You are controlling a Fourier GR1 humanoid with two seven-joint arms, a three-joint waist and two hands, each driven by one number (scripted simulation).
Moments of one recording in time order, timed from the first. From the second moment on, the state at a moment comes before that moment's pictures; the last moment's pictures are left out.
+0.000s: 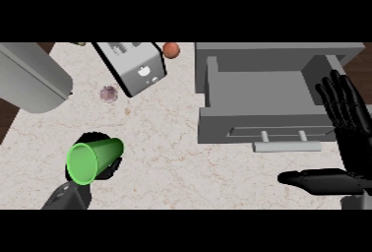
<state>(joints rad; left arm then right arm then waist) -0.42 0.17 0.34 -0.32 0.17 -0.38 -0.97 -0.08 -0.13 -0.11 -1.93 0.00 0.18 -0.01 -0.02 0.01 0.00</state>
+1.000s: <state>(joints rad) -0.54 0.12 0.24 -0.70 0.18 -0.30 -0.87 -0.06 -0.15 -0.15 -1.93 -0.02 0.19 -0.03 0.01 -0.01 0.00</state>
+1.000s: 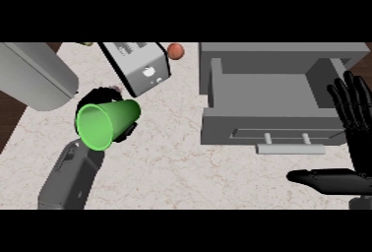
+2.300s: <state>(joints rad) -1.10 0.00 -0.06 -0.81 0.24 0.21 -0.32 -0.07 -0.17 -0.19 -1.91 -0.06 0.22 -0.03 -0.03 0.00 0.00</state>
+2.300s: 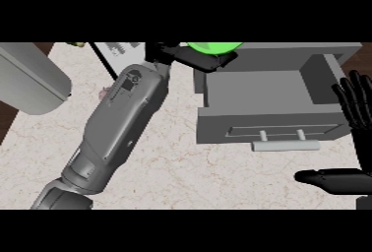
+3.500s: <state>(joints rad) -1.27 0.00 -0.48 -0.42 0.52 0.37 -0.32 -0.15 -0.19 -0.19 -1.84 -0.06 0.24 -0.04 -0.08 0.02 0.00</state>
